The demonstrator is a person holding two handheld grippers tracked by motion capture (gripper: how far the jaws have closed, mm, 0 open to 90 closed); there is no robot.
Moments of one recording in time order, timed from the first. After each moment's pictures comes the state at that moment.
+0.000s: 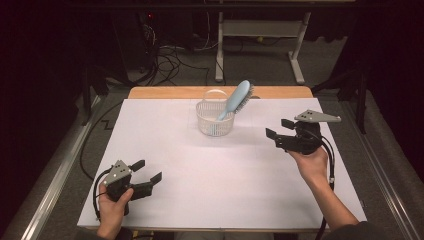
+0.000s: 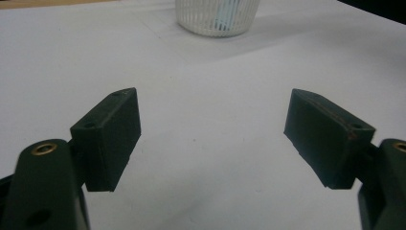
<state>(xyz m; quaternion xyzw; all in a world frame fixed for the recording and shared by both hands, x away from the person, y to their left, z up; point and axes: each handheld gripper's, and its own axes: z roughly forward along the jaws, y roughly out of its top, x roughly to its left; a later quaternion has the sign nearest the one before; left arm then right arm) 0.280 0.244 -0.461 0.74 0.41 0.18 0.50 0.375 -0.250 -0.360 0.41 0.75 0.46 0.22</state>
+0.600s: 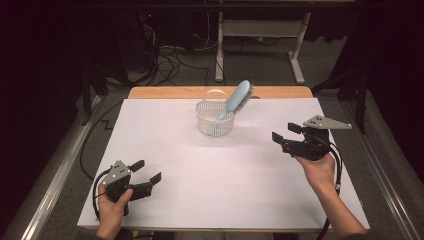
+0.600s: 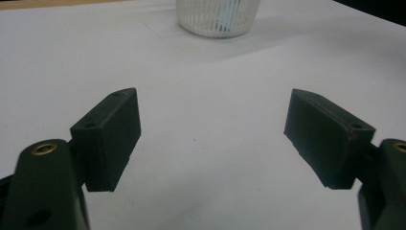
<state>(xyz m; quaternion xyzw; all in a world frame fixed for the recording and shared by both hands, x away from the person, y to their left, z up) 0.279 0.244 -0.461 0.74 0.41 0.19 0.50 0.360 -0.265 -0.362 0.41 0.74 0.48 0.23</state>
